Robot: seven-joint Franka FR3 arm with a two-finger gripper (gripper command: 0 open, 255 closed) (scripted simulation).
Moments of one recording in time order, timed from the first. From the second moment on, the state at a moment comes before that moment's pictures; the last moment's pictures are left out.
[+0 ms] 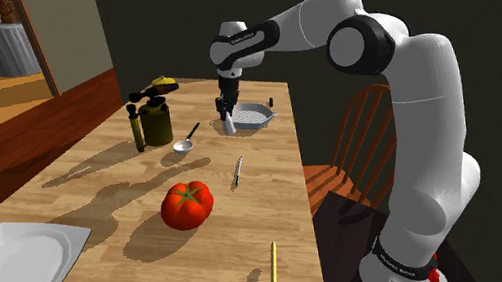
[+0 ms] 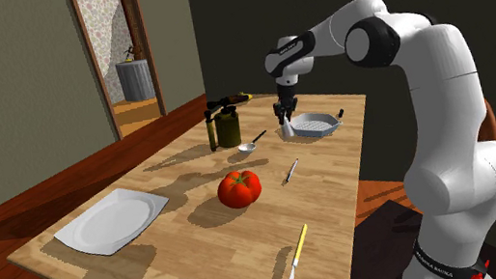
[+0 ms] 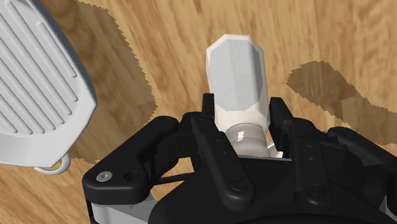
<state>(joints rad) -0.28 0.45 0.05 -1.54 0.06 2.05 -0.41</state>
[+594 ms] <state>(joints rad) -0.28 0.50 0.05 -1.59 0.06 2.15 -0.42</state>
